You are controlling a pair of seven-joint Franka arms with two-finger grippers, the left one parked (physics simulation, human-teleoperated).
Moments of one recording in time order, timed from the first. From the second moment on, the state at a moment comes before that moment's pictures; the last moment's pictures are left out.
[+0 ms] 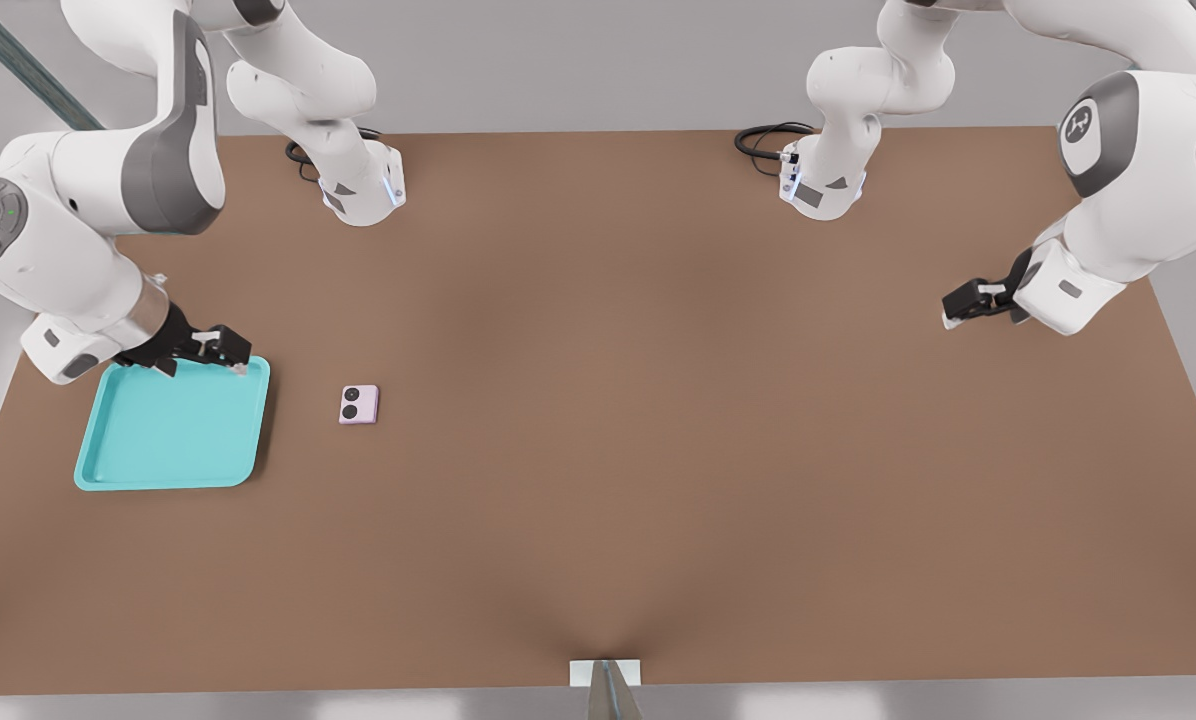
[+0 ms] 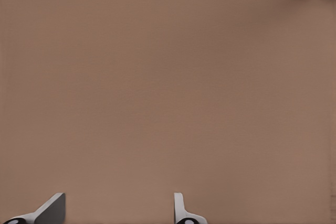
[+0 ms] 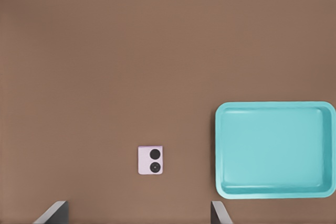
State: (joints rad) arm 0.04 0.15 0.03 -1.42 -0.02 1.57 0.05
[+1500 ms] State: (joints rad) arm 0.08 0.35 0.06 -2.19 -0.02 2.41 0.14
